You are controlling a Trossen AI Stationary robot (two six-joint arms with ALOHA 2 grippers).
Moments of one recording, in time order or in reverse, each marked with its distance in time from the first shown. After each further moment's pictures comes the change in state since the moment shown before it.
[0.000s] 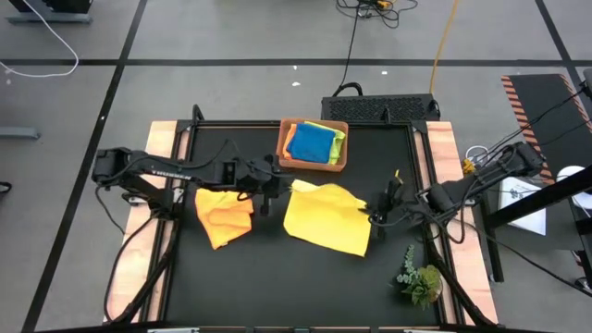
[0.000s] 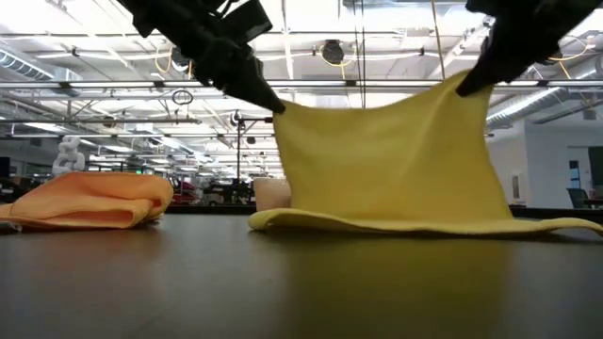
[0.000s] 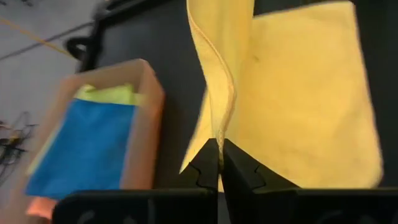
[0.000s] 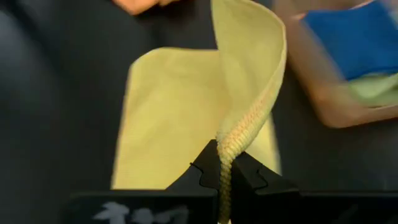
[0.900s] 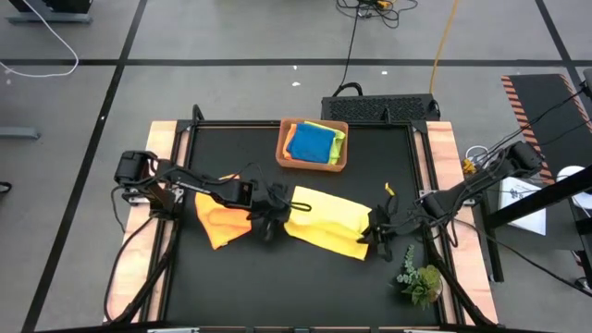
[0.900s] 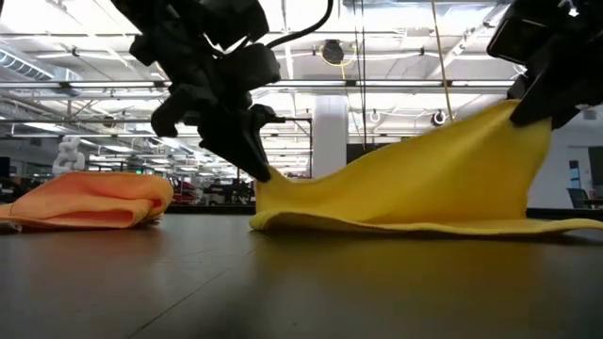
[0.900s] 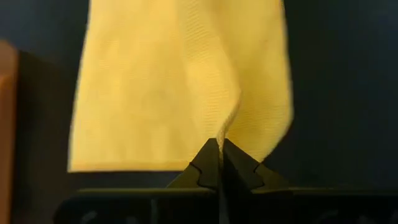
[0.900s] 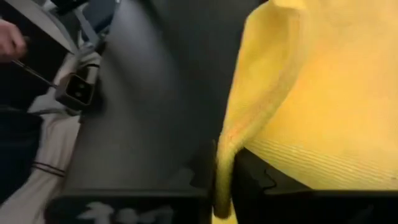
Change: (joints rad) left arm -0.119 0.215 0.000 -0.052 0.112 -0.022; right arm 0.023 0.000 -0.328 0.566 -0.407 0.091
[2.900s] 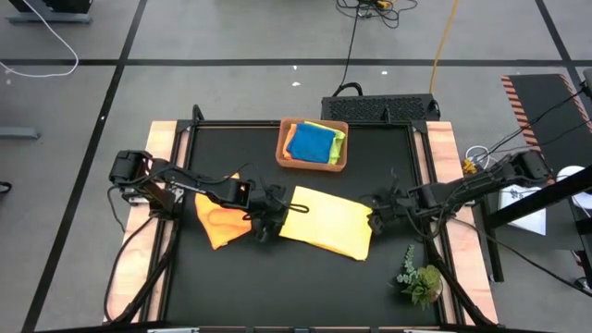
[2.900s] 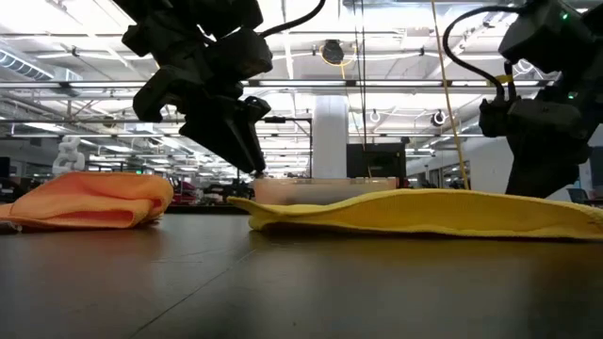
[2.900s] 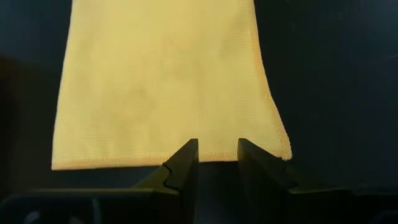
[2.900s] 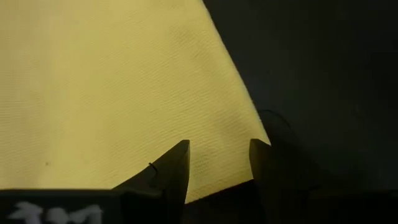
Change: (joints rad) left arm -0.010 -0.043 0.001 -0.061 0.043 -0.006; right arm -0.256 -0.005 -0.030 -0.421 0.074 0.306
